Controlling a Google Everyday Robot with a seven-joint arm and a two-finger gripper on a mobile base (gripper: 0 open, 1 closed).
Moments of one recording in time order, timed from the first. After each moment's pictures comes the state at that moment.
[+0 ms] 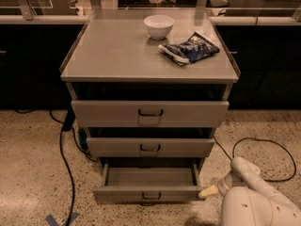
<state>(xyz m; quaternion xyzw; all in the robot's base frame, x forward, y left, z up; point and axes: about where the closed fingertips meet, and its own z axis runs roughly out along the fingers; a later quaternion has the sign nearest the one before) 0.516 -0.352 0.129 -0.04 -0.97 -0.20 0.11</state>
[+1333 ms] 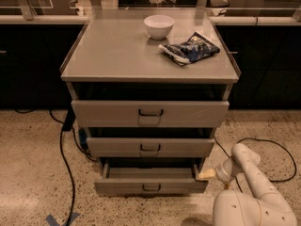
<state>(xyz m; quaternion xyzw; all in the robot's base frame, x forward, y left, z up) 0.583 -0.338 0.176 -0.08 -0.96 -0.25 0.08</state>
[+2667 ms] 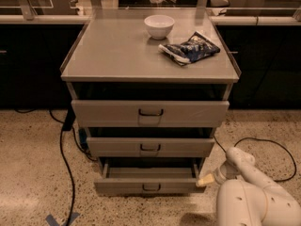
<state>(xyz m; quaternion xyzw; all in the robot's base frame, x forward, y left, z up) 0.572 -0.355 0.150 -0.02 -0.98 -0.17 0.06</state>
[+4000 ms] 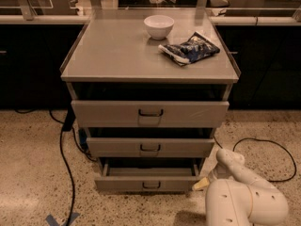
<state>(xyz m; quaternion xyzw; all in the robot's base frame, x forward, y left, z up) 0.562 -0.337 0.123 -0.03 -0.98 -0.13 0.12</state>
